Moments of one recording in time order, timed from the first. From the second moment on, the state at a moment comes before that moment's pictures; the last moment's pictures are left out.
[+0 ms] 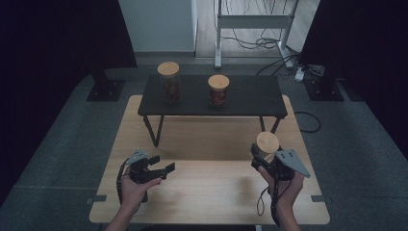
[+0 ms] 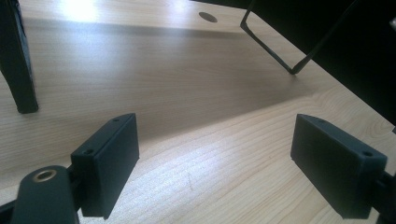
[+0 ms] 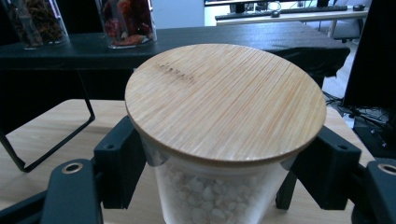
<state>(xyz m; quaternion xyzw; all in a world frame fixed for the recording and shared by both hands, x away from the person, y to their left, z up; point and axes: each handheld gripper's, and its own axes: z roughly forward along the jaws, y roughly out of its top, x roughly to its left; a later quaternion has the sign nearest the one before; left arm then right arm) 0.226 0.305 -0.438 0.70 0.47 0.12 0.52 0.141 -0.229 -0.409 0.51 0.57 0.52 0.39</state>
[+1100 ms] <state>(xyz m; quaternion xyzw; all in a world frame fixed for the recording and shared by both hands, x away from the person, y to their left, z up) 0.228 0.308 -0.439 0.70 0.47 0.12 0.52 0.177 -0.224 -0.382 0.50 0.55 0.53 0.41</state>
